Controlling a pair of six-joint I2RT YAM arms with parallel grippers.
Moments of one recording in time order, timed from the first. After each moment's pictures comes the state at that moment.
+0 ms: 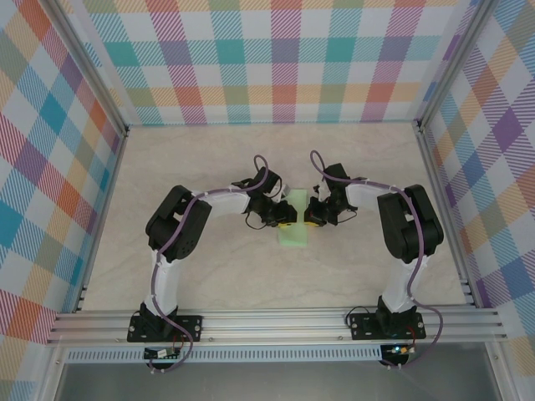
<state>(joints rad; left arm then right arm) -0.63 2.09 1.34 -0.30 0.56 -0.66 0.35 1.89 1.09 -0.50 -0.53 0.50</state>
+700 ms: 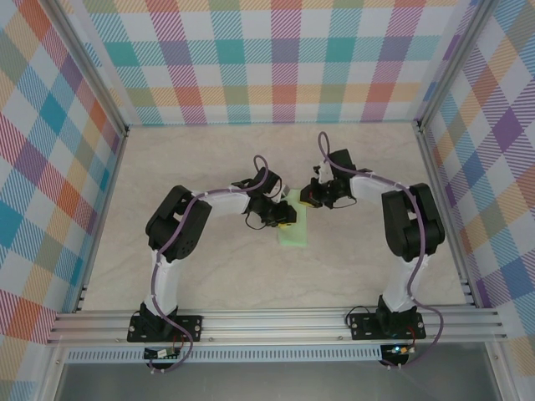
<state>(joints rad) -0.64 2.09 1.34 -0.30 0.55 -0.66 0.31 1.92 1.19 -0.36 -0.68 0.56</state>
